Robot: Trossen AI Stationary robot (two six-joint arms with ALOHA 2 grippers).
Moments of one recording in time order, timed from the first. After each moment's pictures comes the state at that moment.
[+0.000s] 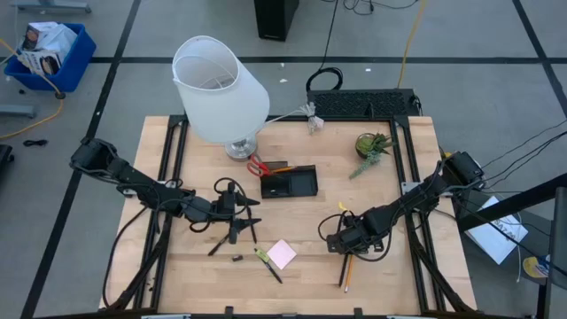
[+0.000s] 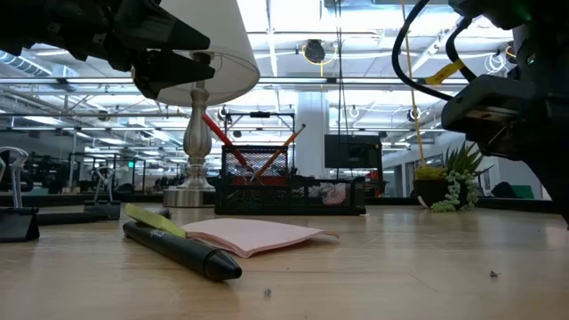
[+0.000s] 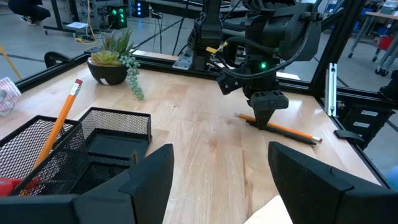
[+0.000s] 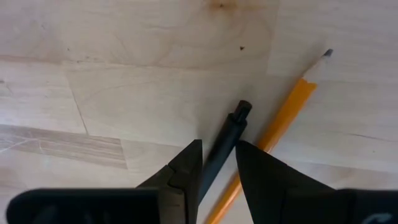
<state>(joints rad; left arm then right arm) -0.40 1.26 0.41 0.65 -0.45 -0.24 0.48 1.63 0.81 -0.54 -0.14 2.02</state>
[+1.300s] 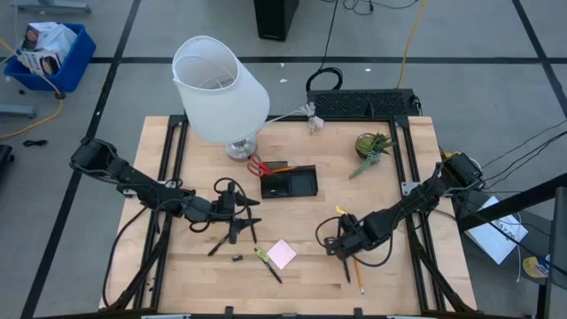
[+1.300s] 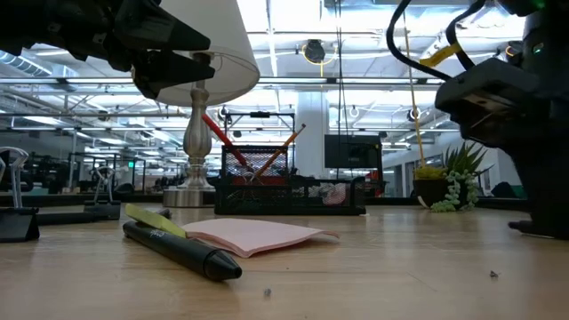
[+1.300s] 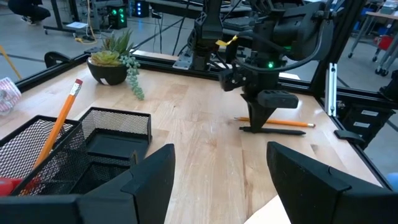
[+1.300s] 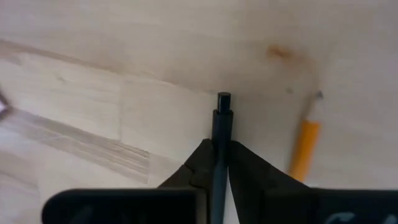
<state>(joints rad) -0.40 1.26 0.41 0.65 -0.45 -0.24 0.50 1.67 0.80 -0.49 0.08 1.86</state>
